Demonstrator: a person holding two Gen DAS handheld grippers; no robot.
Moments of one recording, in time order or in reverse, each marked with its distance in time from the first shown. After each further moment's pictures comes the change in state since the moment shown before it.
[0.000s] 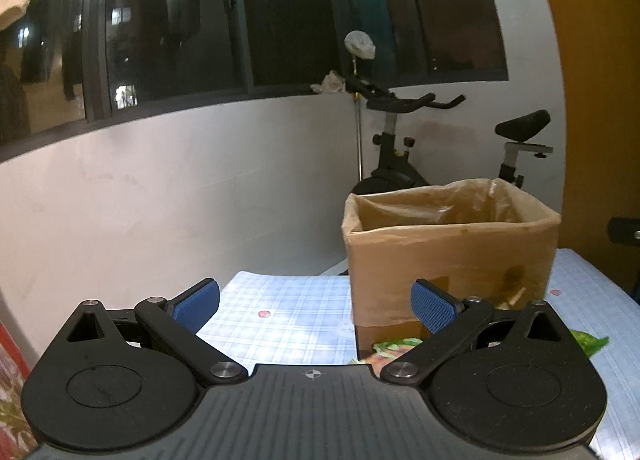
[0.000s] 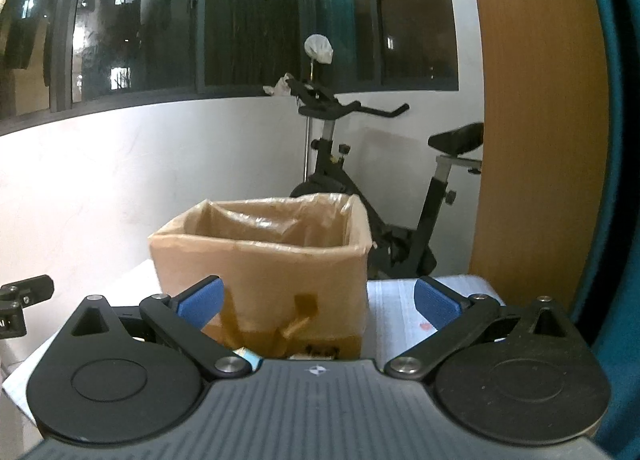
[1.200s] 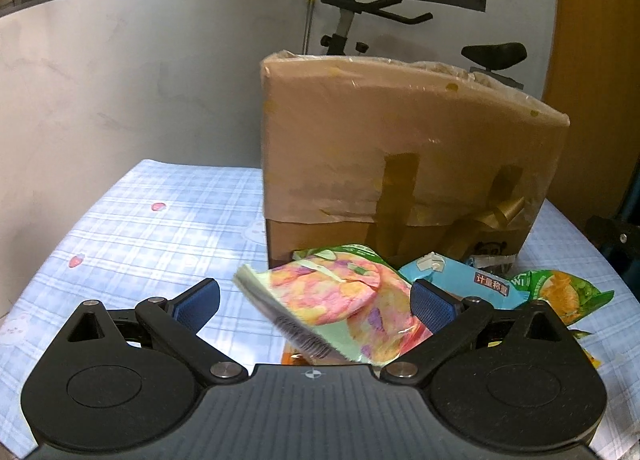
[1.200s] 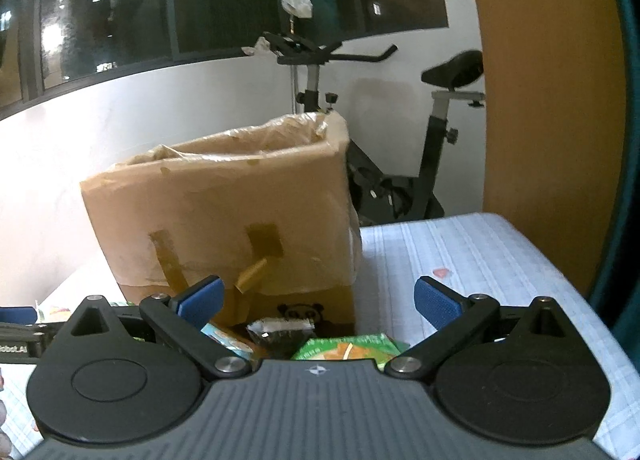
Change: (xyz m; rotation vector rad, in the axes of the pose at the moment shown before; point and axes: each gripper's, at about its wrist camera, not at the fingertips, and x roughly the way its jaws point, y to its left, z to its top) left arm 0.112 -0.028 -0.074 -0.096 0.252 -0.245; right arm 0.103 -0.038 -0.074 0.103 0.105 0.006
